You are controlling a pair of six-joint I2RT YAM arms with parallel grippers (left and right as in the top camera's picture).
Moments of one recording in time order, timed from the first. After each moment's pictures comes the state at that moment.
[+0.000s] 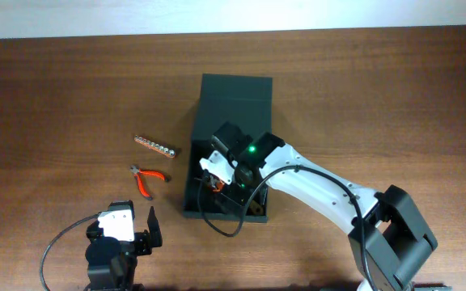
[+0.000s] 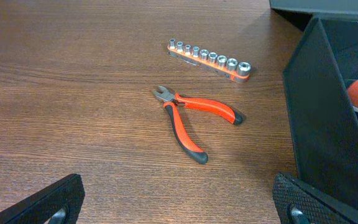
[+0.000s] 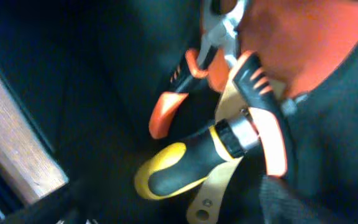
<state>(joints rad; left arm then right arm) 0.05 0.01 0.18 -0.69 -0.04 0.00 0.77 1.84 1.37 -0.95 -0.22 -0.23</state>
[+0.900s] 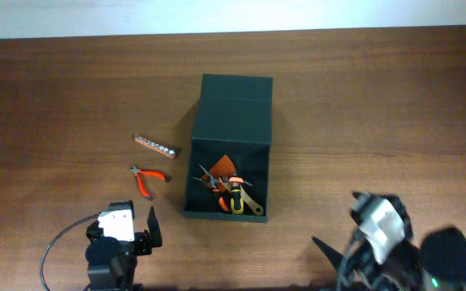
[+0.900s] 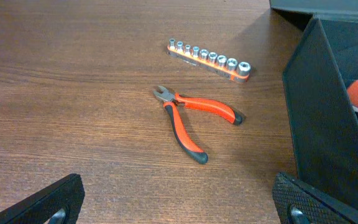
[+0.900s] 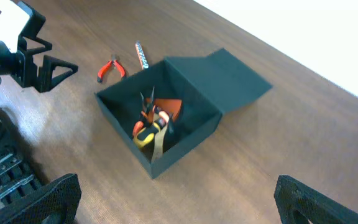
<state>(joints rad) 0.05 0.01 0.18 -0.69 -0.04 0.00 0.77 0.50 1.08 -1.11 0.04 -0.04</state>
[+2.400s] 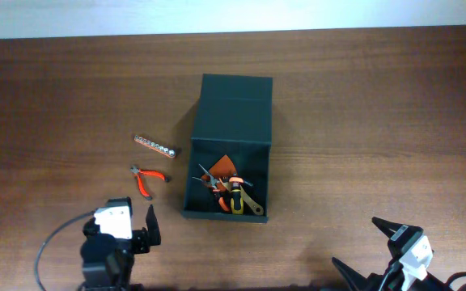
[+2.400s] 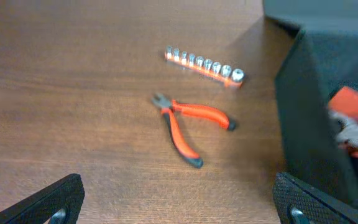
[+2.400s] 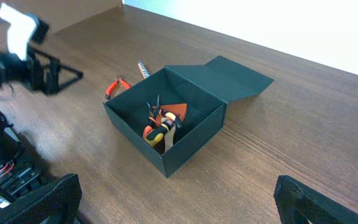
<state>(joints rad) 0.05 0.14 0.30 -0.69 -0.02 0.00 0.77 0.19 0.93 -1.12 0.05 0.08</state>
